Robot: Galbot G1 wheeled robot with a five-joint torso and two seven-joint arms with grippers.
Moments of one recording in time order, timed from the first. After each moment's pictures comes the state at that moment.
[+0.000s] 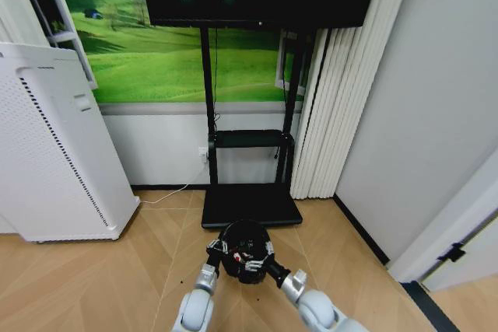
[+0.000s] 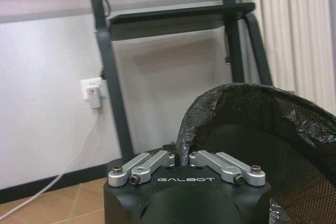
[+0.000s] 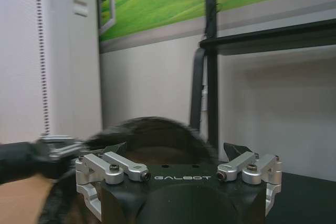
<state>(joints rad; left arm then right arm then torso) 1.29 -1.53 -0.37 -1.62 0.16 -0.11 0.03 -1.19 0.97 0.04 1.68 0.51 0.29 -0.16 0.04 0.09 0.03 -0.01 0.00</state>
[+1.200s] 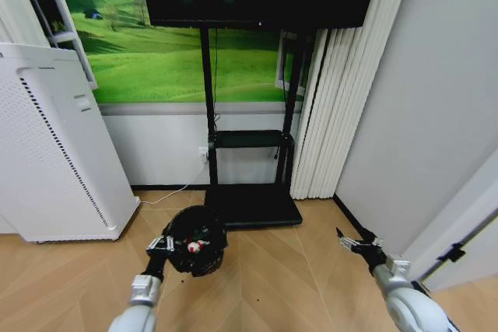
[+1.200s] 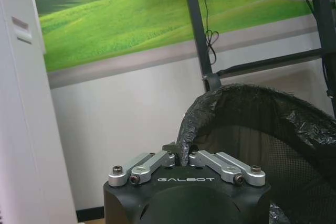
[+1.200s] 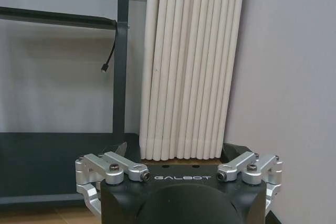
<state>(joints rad) 1.54 -1.42 -0.70 -2.03 -0.01 -0.07 0.03 -1.61 0.95 0.78 1.93 0.59 -0.10 0.14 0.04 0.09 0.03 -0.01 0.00</state>
